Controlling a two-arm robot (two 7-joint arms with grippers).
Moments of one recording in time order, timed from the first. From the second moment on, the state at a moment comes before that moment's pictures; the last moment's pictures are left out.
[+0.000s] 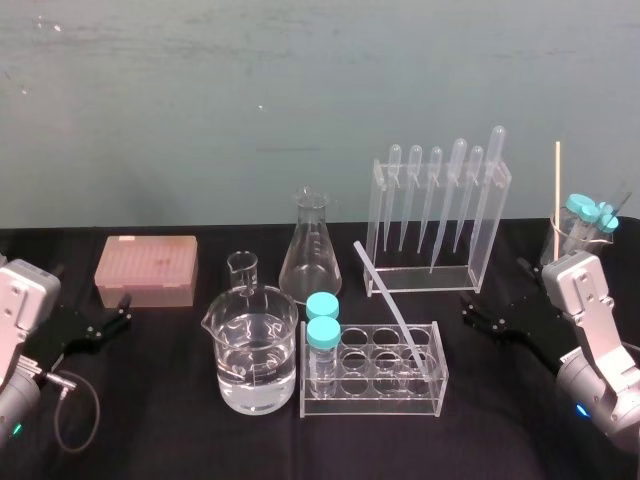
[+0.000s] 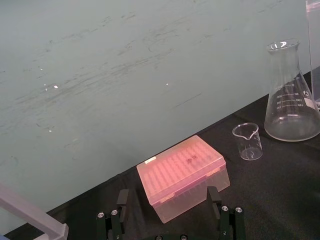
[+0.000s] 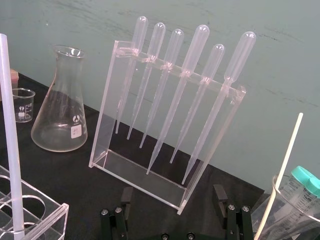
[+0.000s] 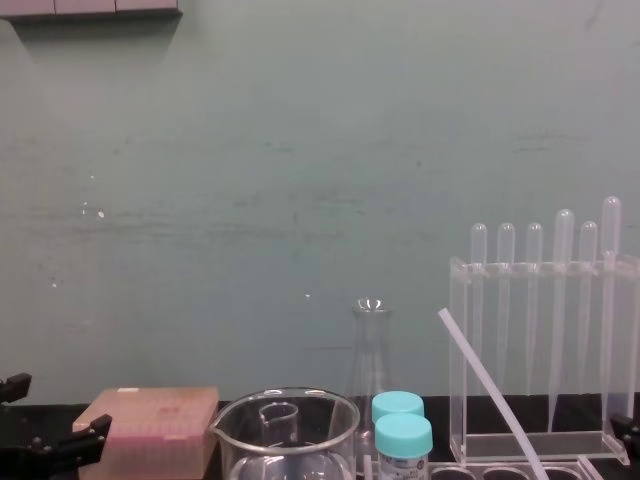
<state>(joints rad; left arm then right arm) -0.20 0.60 0.45 -1.41 -0.25 -0.12 0.03 0.20 0.60 -0.45 -1.41 0.25 -0.12 -0.03</state>
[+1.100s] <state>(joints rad) -0.20 0.60 0.45 -1.41 -0.25 -0.12 0.03 0.20 0.60 -0.45 -1.41 0.25 -0.12 -0.03</state>
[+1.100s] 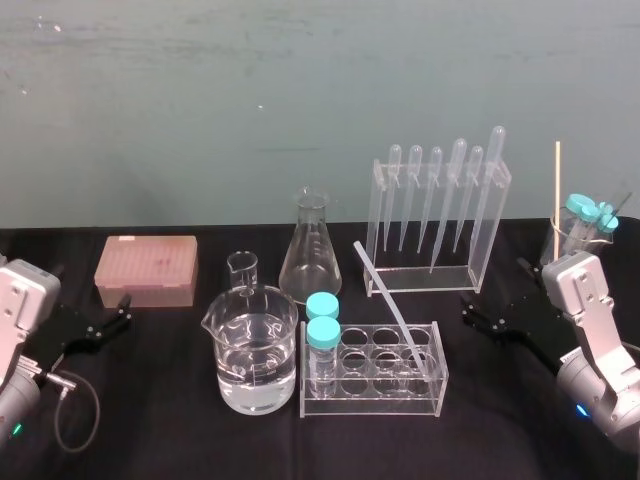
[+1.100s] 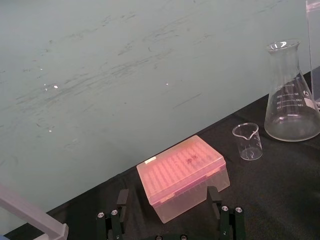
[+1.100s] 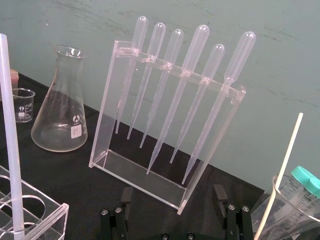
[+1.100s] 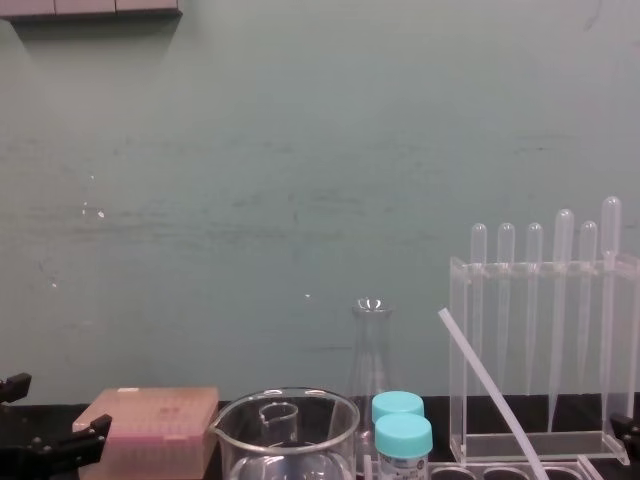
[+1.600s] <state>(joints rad) -0.20 0.60 0.45 -1.41 -0.25 -0.12 0.03 0.20 0.60 -0.45 -1.41 0.25 -0.12 -0.03</state>
